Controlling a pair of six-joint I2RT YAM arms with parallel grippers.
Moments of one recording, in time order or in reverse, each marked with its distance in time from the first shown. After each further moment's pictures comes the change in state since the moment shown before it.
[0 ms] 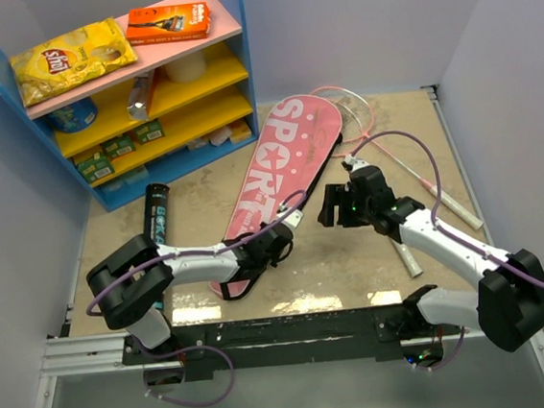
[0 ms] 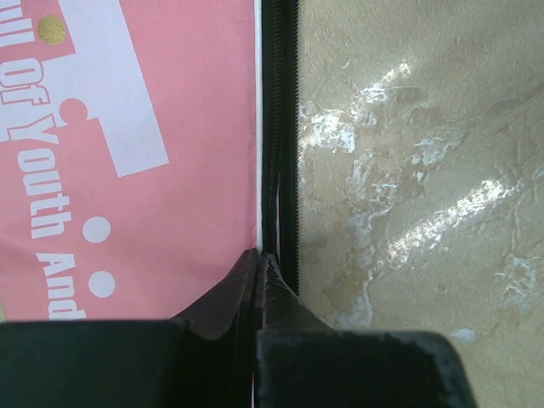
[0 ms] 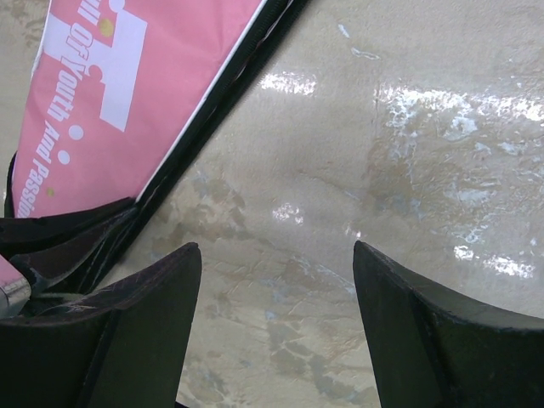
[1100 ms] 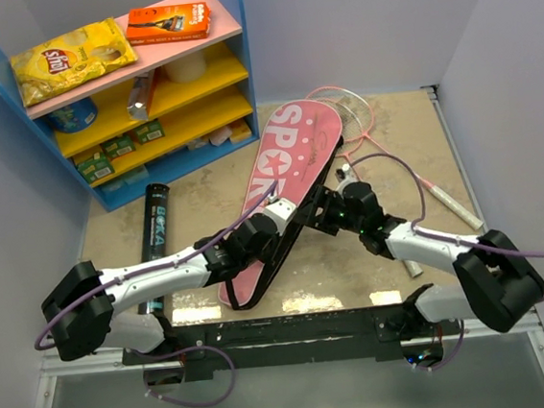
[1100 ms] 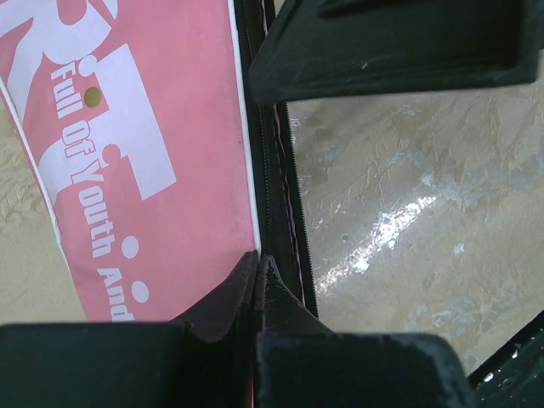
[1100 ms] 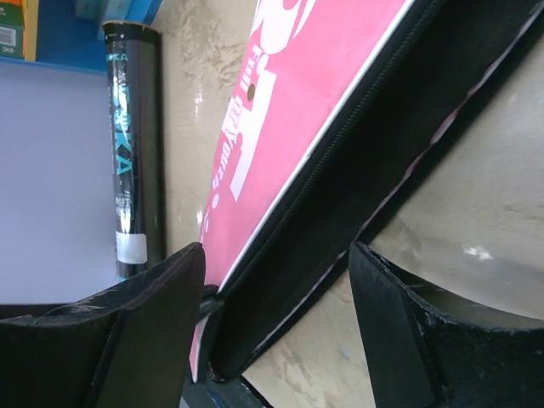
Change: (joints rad) left arm 0.001 -0.294 0.017 -0.156 0.144 -0.027; right arm 0.074 0.081 -0.210 0.596 -0.171 0.444
